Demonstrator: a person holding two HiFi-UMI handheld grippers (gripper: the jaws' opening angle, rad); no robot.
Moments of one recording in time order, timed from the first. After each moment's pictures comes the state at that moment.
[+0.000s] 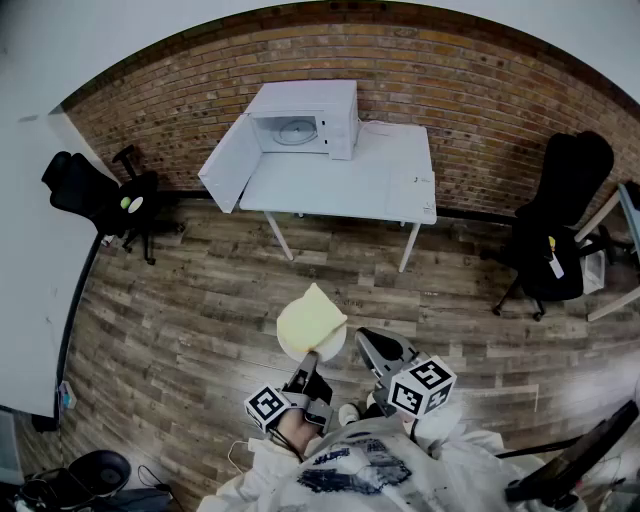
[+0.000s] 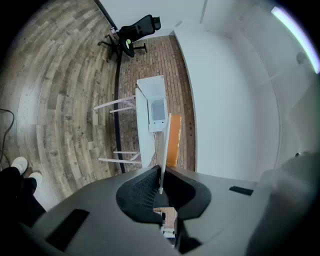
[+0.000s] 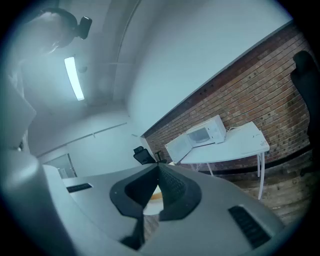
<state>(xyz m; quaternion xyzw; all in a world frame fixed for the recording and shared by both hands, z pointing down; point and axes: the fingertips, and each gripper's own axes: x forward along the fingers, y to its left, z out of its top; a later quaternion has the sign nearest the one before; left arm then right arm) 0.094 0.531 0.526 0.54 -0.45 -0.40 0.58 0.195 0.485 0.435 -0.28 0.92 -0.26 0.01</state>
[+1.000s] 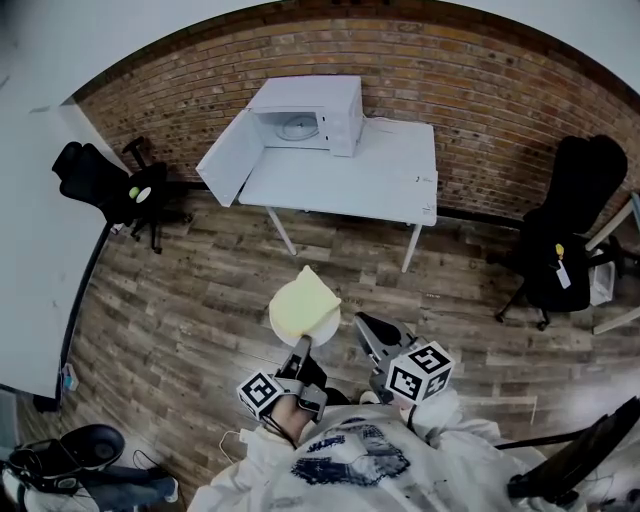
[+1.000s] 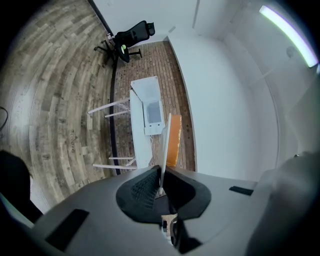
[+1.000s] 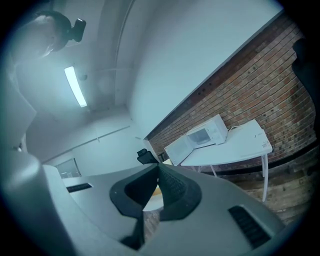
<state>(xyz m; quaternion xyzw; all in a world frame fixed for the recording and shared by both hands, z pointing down) 0.134 0.487 0.517 0.55 -0.47 -0.42 0.55 0.242 0.436 0.438 -0.26 0.93 -0.27 0.02</state>
